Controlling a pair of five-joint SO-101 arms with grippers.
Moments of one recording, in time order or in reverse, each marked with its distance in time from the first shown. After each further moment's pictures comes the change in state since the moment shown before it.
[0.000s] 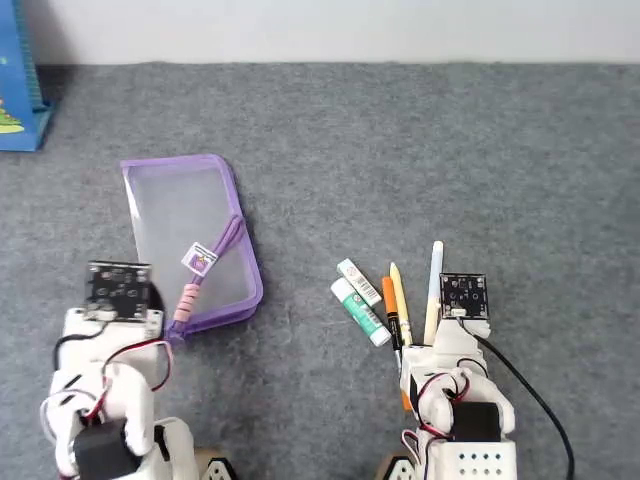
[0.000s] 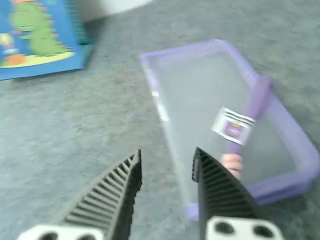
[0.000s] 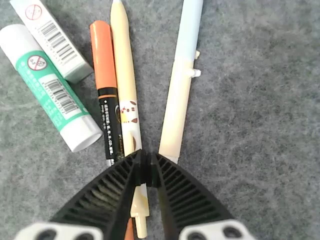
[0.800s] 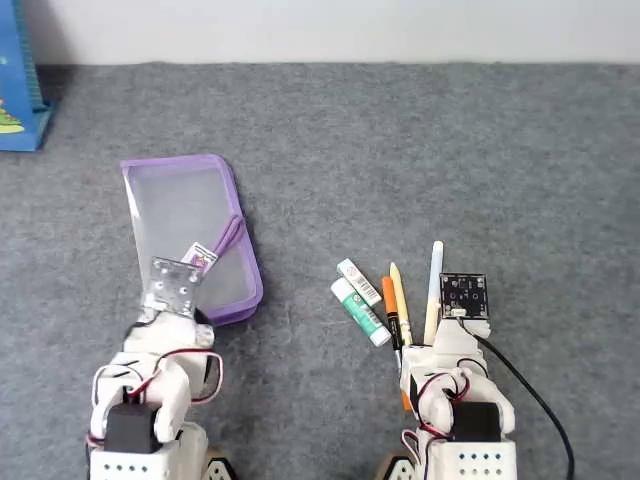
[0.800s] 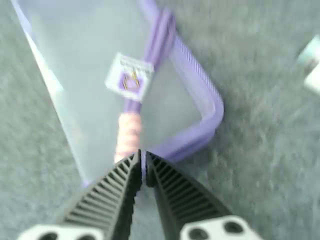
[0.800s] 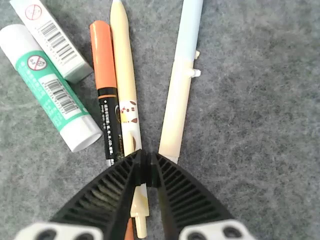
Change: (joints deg) left arm 20.0 0.5 12.7 0.6 12.2; right arm 0.0 0.0 0.0 0.0 0.0
